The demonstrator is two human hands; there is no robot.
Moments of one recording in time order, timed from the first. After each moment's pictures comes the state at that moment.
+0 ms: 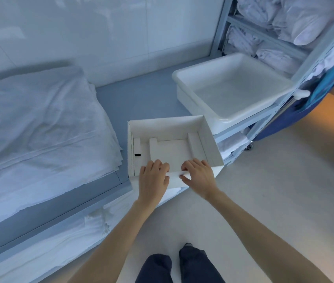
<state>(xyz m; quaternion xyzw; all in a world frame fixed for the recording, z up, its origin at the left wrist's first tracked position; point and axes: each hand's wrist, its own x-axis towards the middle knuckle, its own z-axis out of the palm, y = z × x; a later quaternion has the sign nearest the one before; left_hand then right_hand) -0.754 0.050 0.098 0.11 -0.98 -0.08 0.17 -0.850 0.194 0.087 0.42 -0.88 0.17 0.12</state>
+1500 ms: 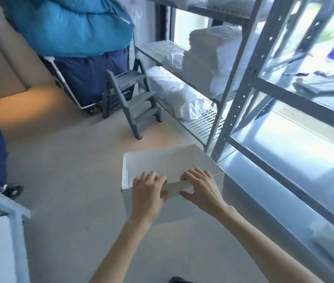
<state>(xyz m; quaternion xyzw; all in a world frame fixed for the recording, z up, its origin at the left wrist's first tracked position) -0.517 0.509 0.162 -0.64 -0.74 -0.20 0.05 -0.357 0.598 0.151 -0.33 -0.91 0.09 0.22</state>
